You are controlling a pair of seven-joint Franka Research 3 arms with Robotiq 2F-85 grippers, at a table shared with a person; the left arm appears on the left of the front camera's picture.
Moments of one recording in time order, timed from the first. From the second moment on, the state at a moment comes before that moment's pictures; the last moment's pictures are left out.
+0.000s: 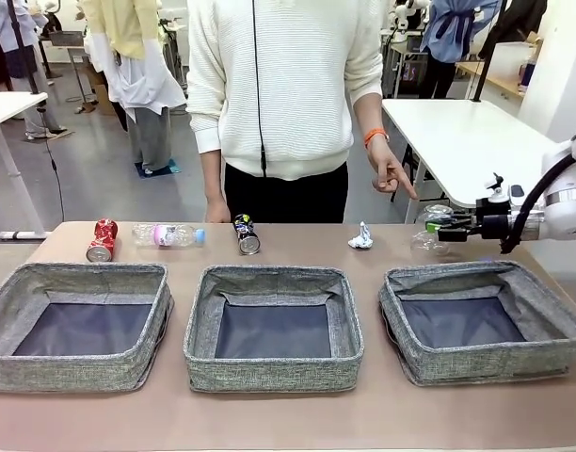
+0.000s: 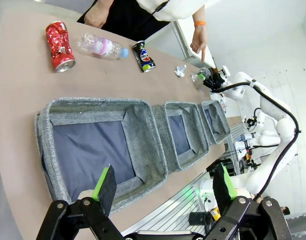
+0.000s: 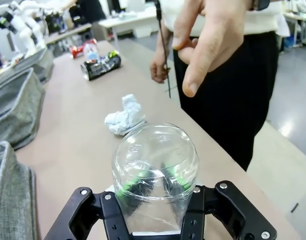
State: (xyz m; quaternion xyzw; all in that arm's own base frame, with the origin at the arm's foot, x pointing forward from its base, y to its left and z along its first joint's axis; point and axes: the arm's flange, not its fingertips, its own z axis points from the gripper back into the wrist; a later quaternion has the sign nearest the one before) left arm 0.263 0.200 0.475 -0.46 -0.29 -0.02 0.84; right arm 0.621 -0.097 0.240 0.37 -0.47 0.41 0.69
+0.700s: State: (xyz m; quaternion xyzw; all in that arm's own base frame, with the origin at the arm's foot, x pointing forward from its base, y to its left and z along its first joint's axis) left arm 0.263 0.200 0.475 -0.46 -0.29 -0.02 0.84; right arm 0.555 -0.125 0.442 0.22 -0.38 0.25 0.86
